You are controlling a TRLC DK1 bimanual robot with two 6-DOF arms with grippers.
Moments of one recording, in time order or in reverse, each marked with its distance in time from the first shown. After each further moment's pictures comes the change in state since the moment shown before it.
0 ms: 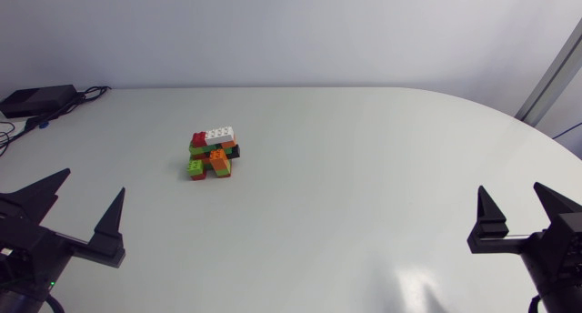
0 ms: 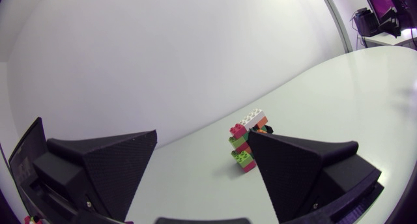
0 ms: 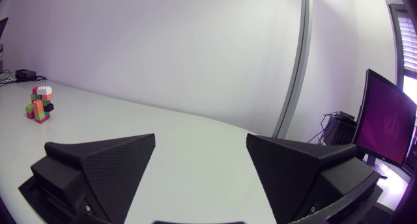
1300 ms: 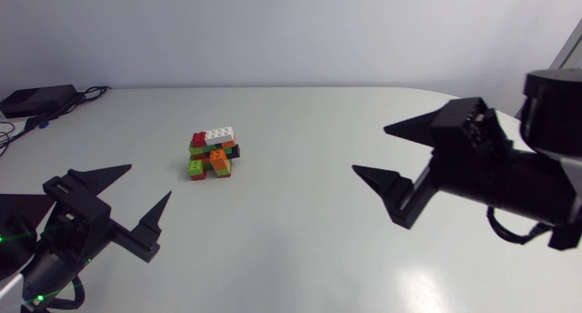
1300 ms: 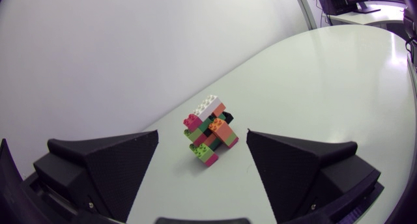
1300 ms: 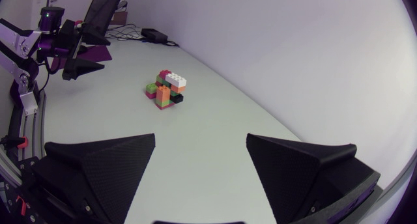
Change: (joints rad) left arm -0.201 0.586 0.097 0.269 -0.011 0.067; right arm 0.624 0.880 0.636 -0.137 -0.180 -0.187
